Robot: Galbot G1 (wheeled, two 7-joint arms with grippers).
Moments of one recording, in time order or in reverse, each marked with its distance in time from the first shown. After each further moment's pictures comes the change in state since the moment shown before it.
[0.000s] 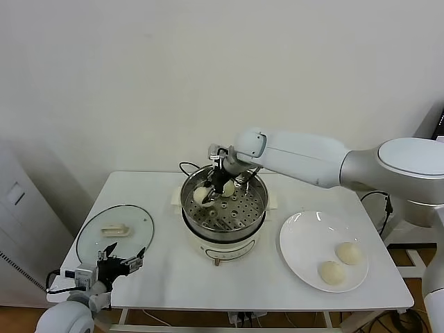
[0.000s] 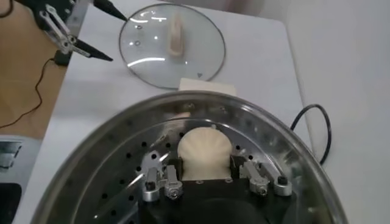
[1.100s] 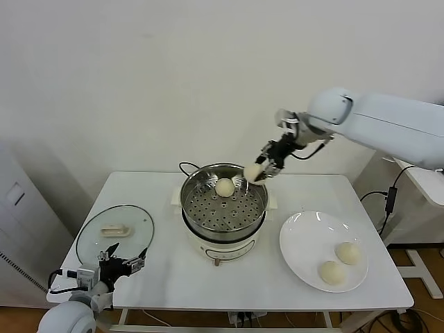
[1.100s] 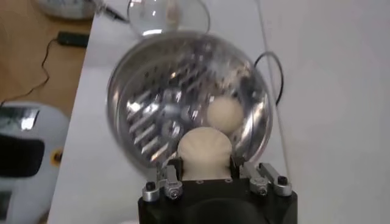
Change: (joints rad) left arm -0.004 -0.004 0.010 -0.003 0.004 0.005 -0.001; right arm 0.284 -0.278 -0.087 0.182 0.033 0.054 -0.161
